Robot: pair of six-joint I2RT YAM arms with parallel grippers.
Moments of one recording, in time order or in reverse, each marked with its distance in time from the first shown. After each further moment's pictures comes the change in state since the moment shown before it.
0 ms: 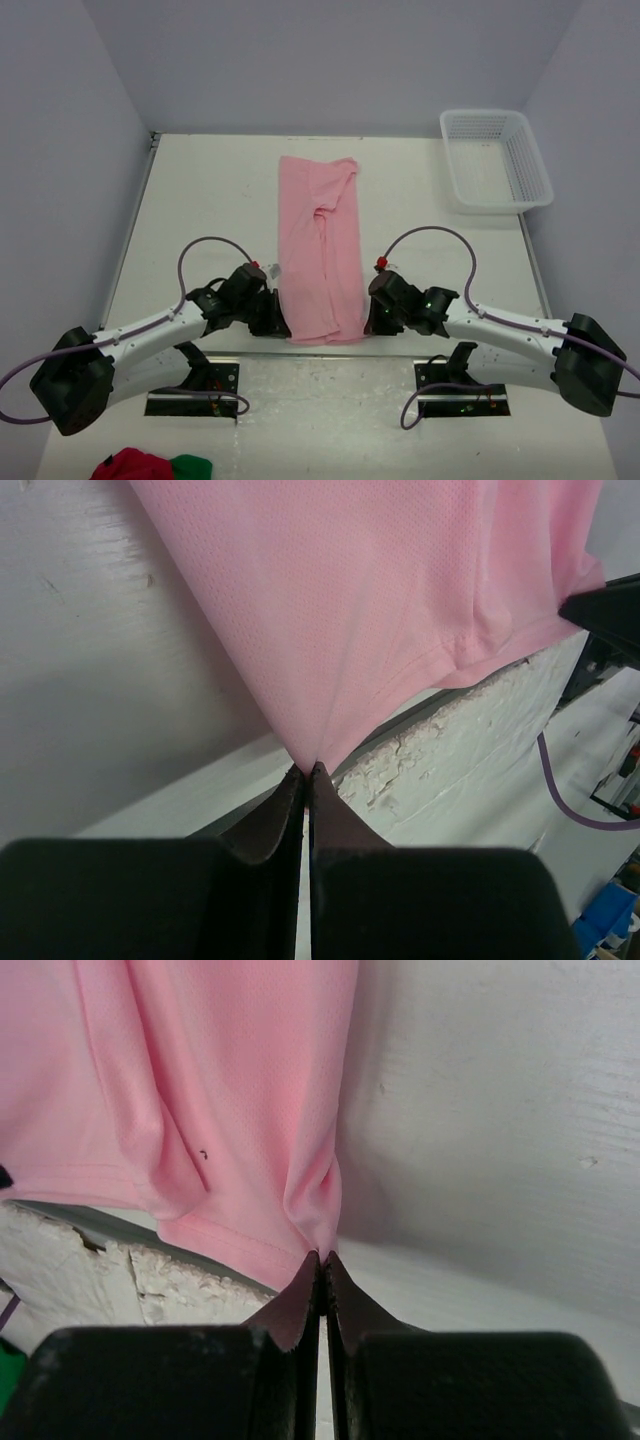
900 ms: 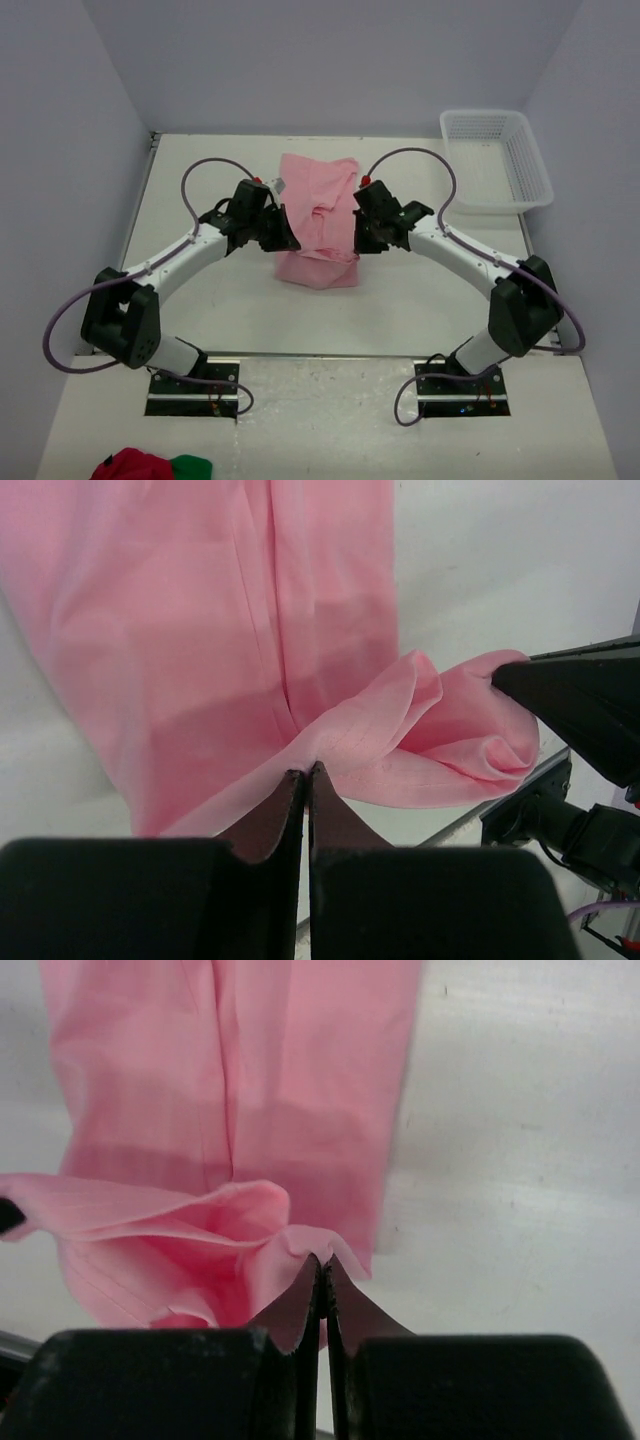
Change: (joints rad) left arm 0.277 0.406 0.605 -0.074 -0.027 0.237; right arm -0.314 0.442 0.650 -0.176 0.056 -0.334
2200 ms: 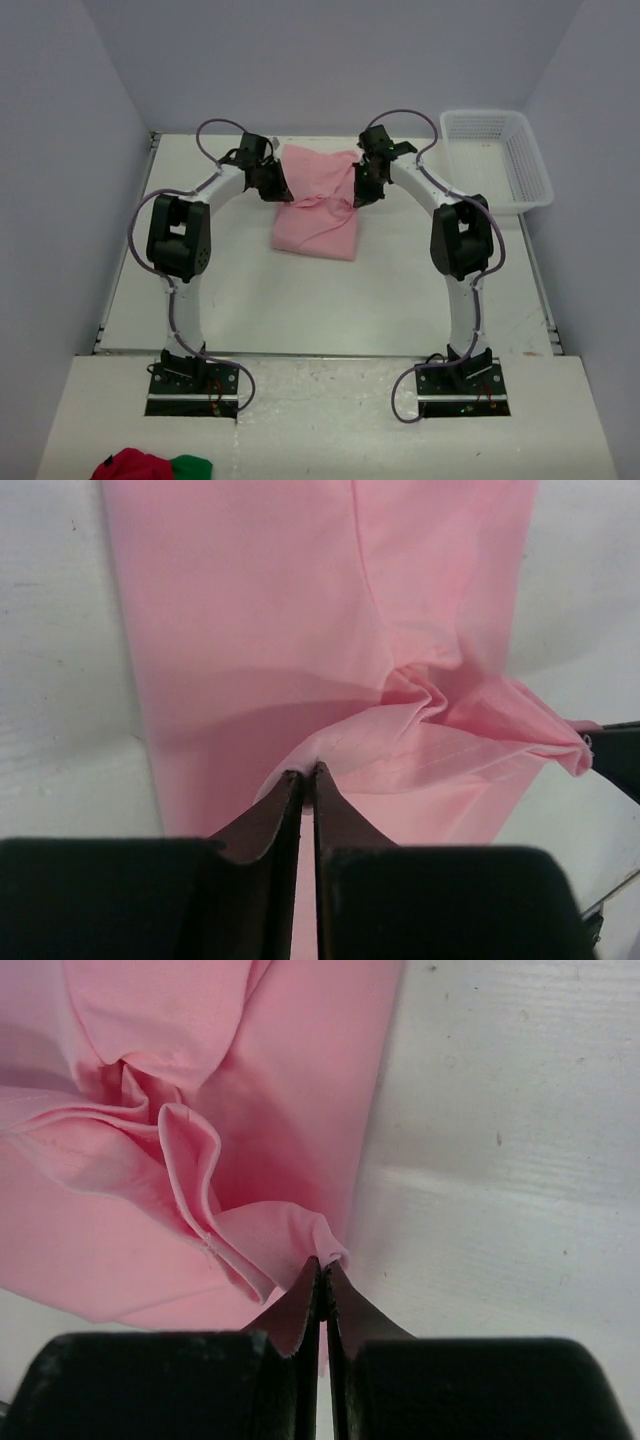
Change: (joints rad) left arm 0.206 0.653 0.629 -0.045 0.017 0.131; right arm -0.266 0.655 0.732 -0.175 -0.208 -0.233
